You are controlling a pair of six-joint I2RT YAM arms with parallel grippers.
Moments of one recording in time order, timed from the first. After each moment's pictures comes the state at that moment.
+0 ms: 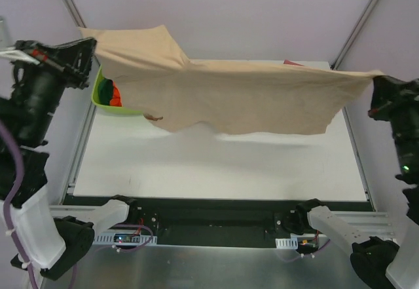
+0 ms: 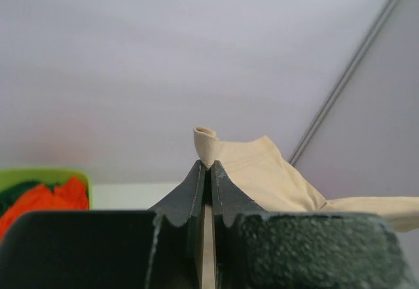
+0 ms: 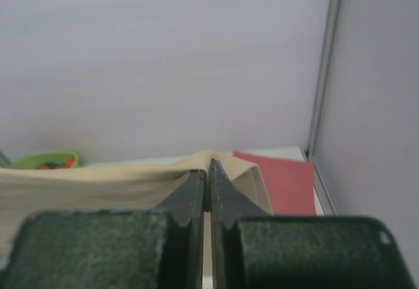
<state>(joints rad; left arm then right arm) -0.25 1.08 2.10 -0.78 0.02 -0.37 0.35 0.90 1.91 -0.89 0.40 0.06</state>
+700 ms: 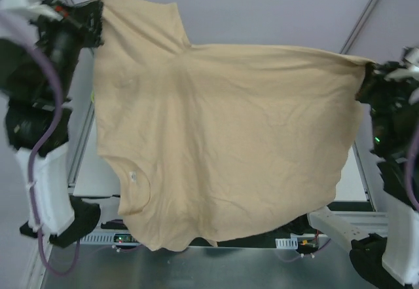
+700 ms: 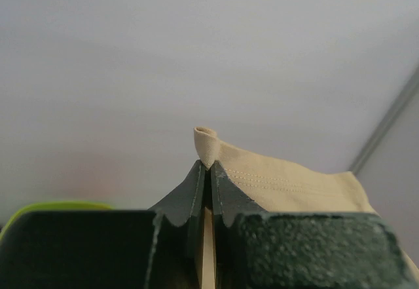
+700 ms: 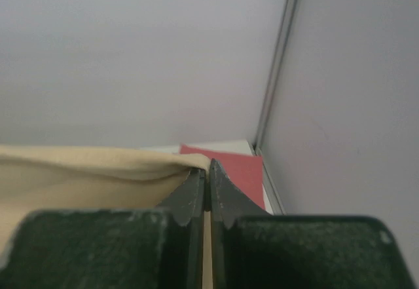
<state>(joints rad) -0.25 1.21 2.22 -0.60 -0.02 -0.28 0.35 0.92 1.89 -0.77 0.44 -0.10</state>
